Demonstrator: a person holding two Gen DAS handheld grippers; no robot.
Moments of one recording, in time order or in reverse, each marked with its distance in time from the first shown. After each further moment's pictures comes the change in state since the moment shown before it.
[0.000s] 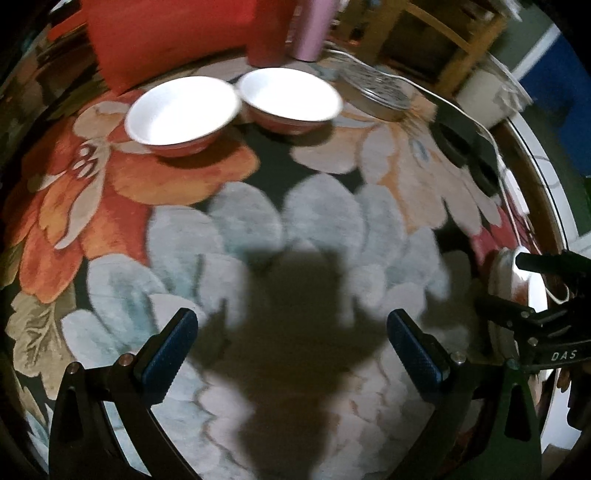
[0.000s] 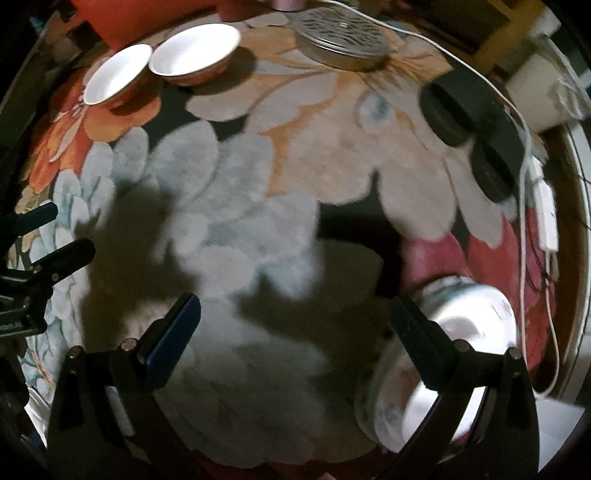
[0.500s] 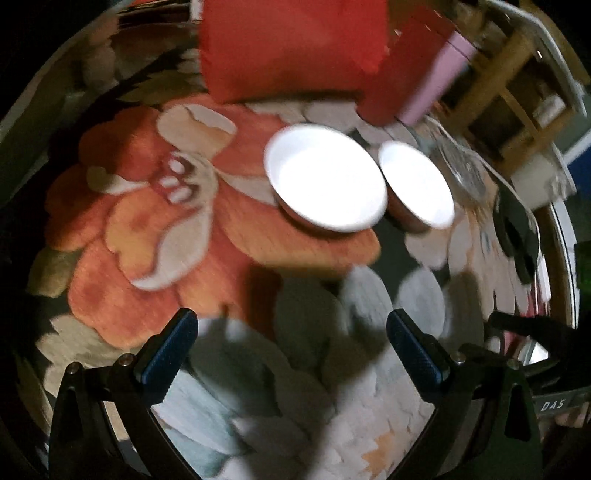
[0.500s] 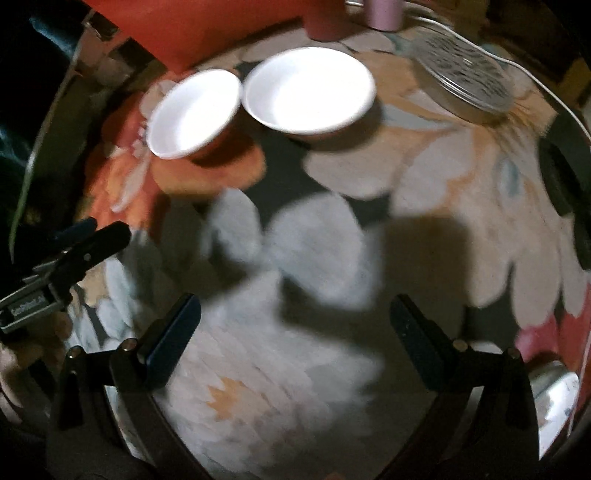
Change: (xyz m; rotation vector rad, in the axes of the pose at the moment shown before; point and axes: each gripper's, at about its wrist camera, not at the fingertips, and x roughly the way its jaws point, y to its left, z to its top) left arm -0.019 0.104 0.051 -0.217 -0.100 0.064; right arm 0.020 0.076 0.082 -0.008 -0.040 0.287
